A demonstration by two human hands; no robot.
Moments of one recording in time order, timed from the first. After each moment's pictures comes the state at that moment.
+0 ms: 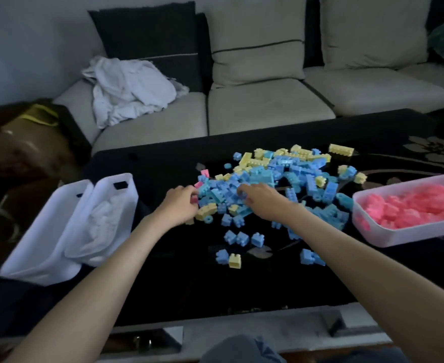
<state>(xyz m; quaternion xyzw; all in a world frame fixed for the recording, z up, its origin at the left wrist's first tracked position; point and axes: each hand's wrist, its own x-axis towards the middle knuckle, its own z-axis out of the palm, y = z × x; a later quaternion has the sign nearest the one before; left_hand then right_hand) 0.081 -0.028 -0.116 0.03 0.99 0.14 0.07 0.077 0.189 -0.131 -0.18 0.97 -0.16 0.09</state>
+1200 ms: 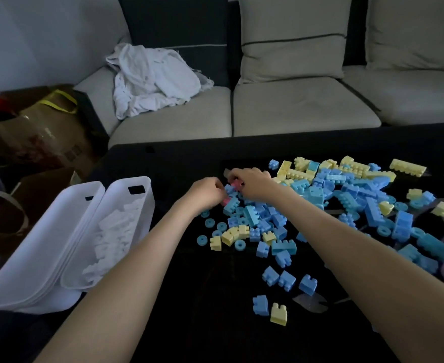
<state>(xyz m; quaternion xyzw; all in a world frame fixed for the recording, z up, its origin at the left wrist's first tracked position) -0.006 -0.040 -0.118 -0.06 0.95 0.28 0.12 -0.045 0.095 -0.140 -0.19 0.97 -0.16 0.06</state>
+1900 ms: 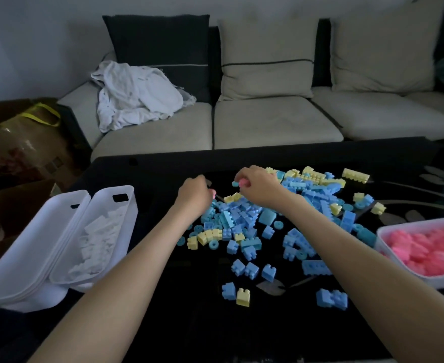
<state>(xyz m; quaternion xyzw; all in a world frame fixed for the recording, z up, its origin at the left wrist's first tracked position) 0.019 -0.005 -0.098 -0.05 0.98 0.20 0.00 0.015 0.156 -0.095 -0.14 0.96 -0.22 -0.04</state>
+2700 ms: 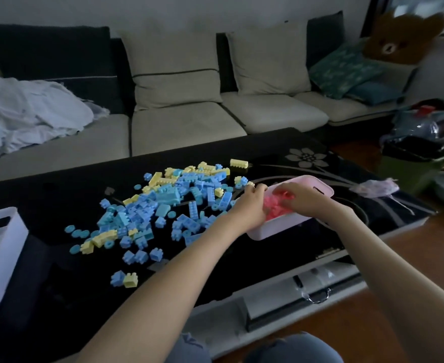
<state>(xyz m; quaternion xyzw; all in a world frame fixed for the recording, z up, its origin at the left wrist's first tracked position) 0.143 0.290 -0.102 0.32 0.91 0.24 0.13 0.183 0.444 -0.095 0.06 0.98 -0.21 0.03</state>
